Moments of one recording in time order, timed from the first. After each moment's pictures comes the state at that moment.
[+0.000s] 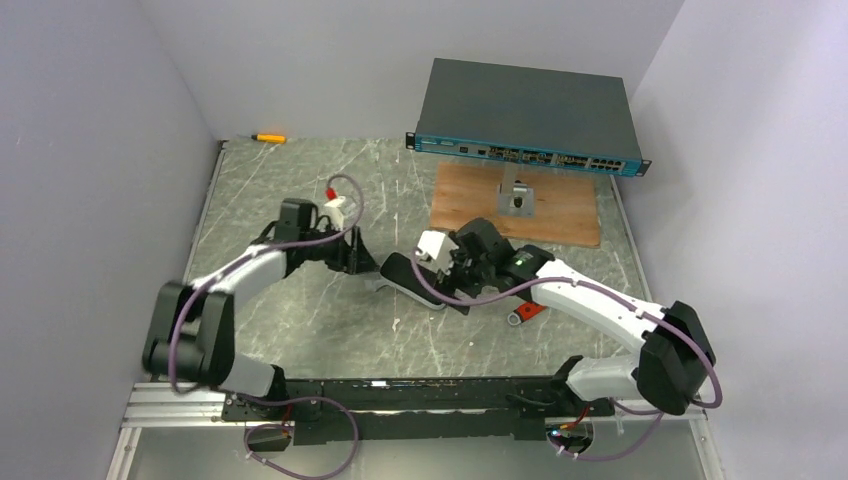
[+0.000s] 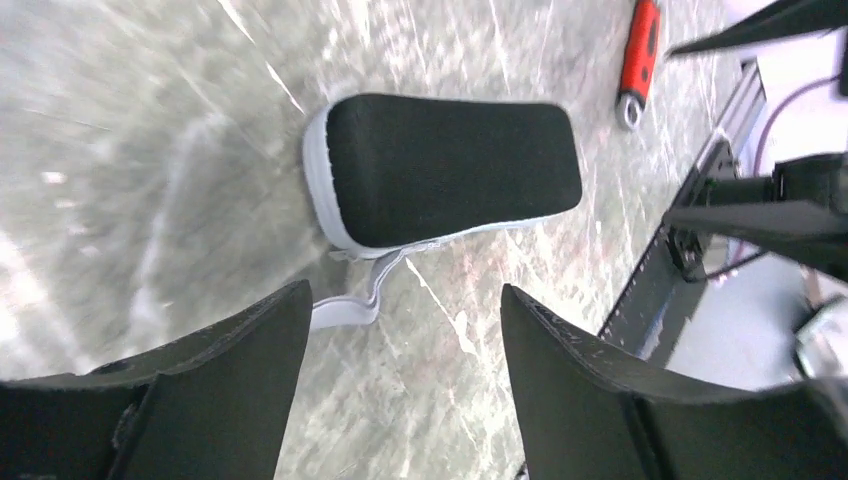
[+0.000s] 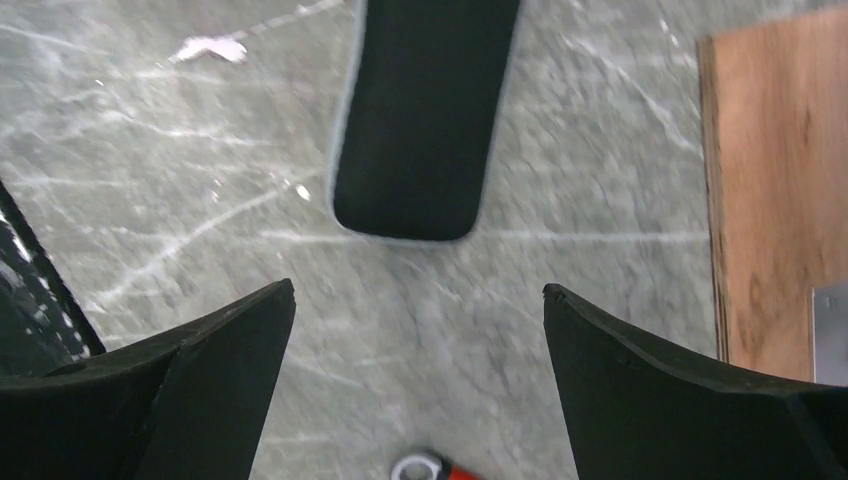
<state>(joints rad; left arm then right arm) -0.23 1.51 0.80 -0.15 0.80 -0.14 0.75 1.28 0.91 -0.51 -0.16 -0.43</state>
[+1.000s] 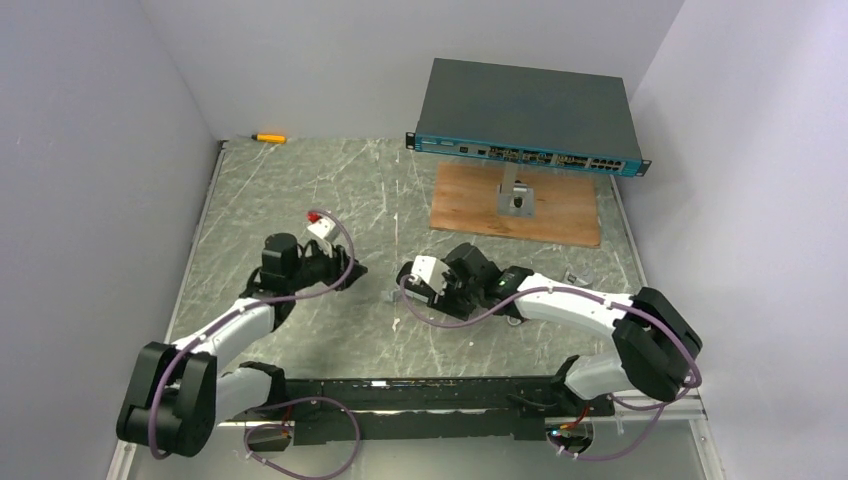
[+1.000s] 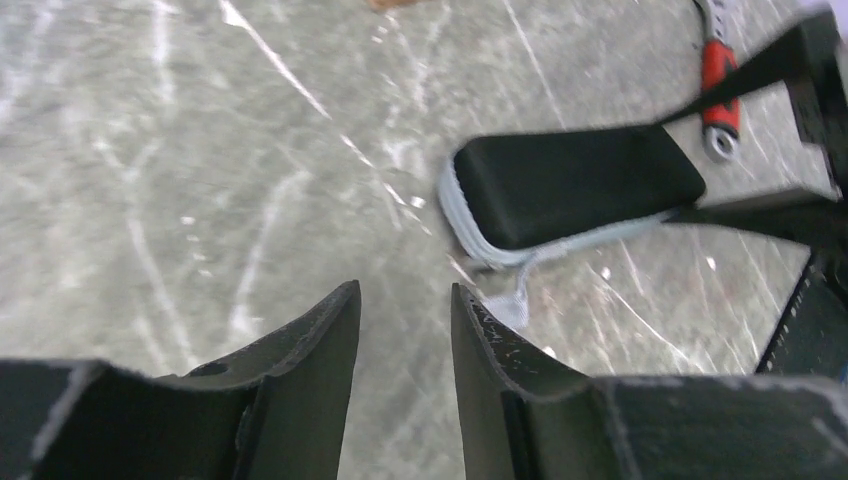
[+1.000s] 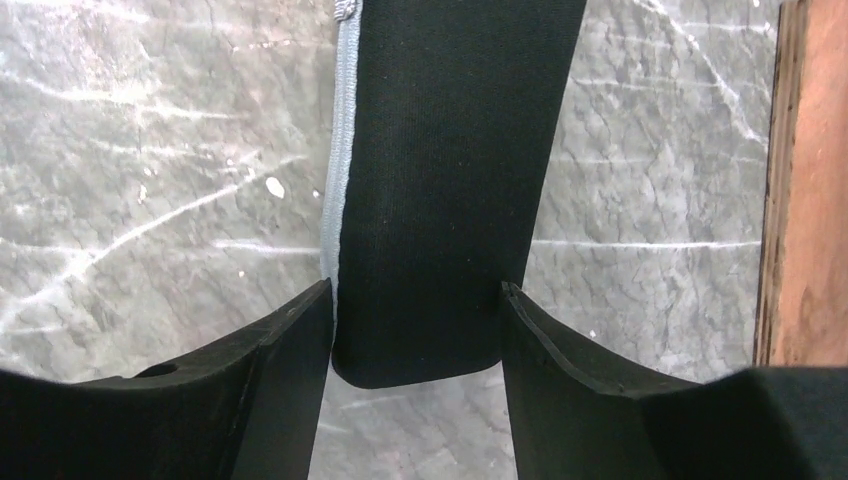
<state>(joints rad) -0.18 1.15 0.41 0.33 0.64 -0.09 0.88 1.38 0.73 -0.25 0.00 -0.45</state>
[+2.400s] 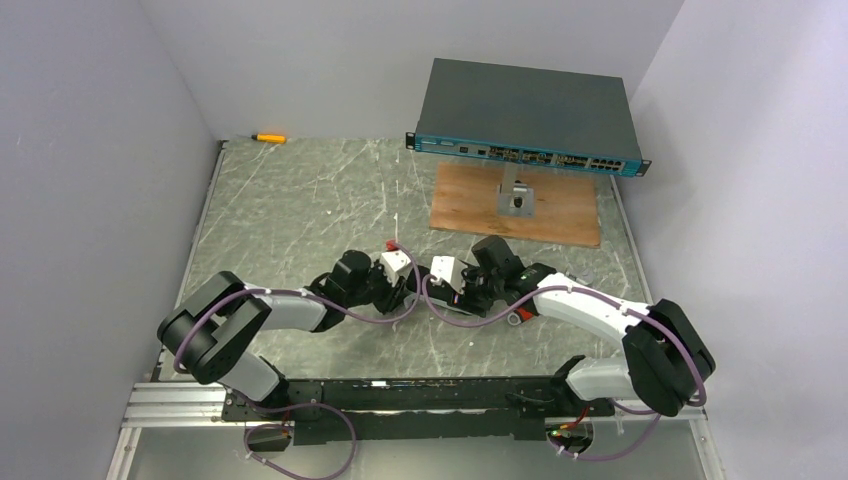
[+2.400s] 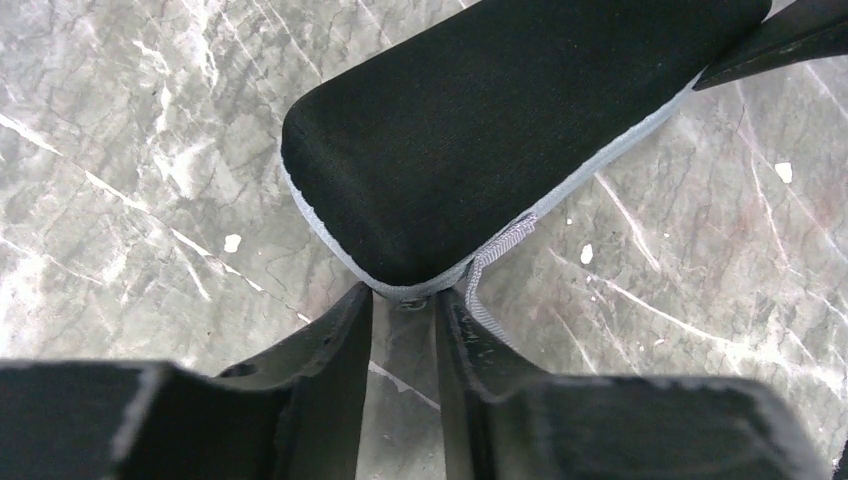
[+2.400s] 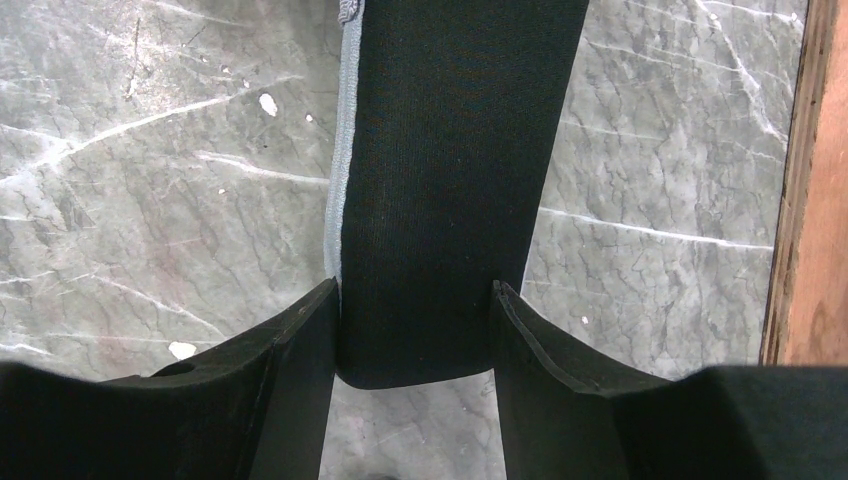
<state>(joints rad) -0.70 1.51 0.45 0.54 0.31 0.05 0.68 1.29 0.65 -0.29 -0.27 -0.67</state>
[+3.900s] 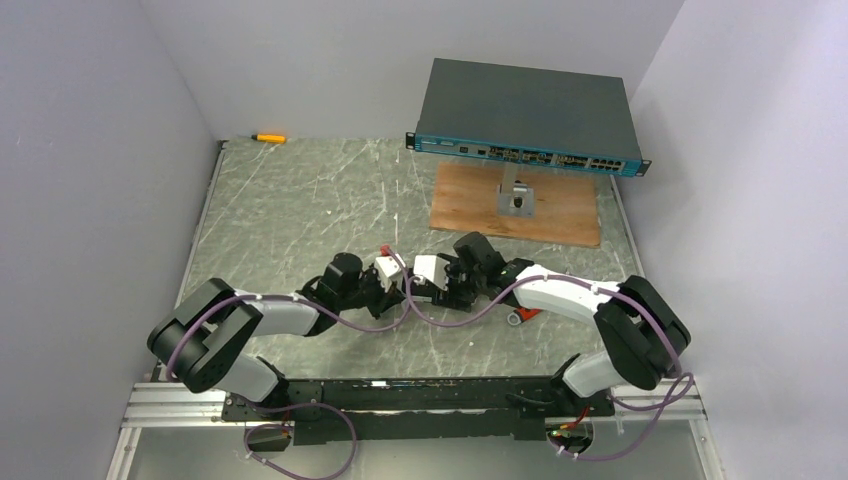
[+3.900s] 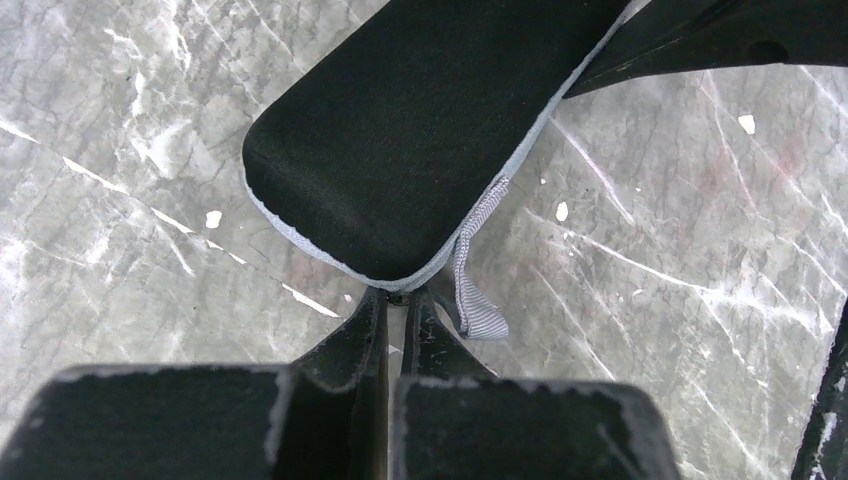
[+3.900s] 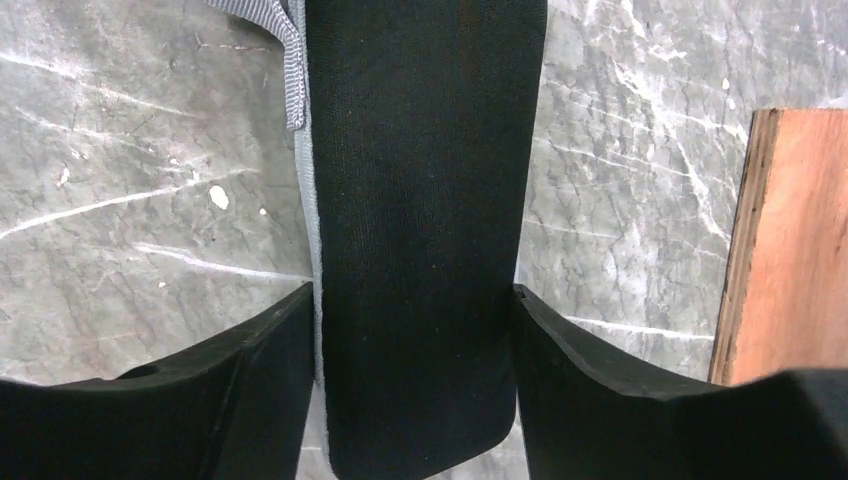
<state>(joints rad) -0.68 1.45 0.40 0.55 0.40 0.10 0.74 1.45 0.72 -0.16 -0.23 -0.72</state>
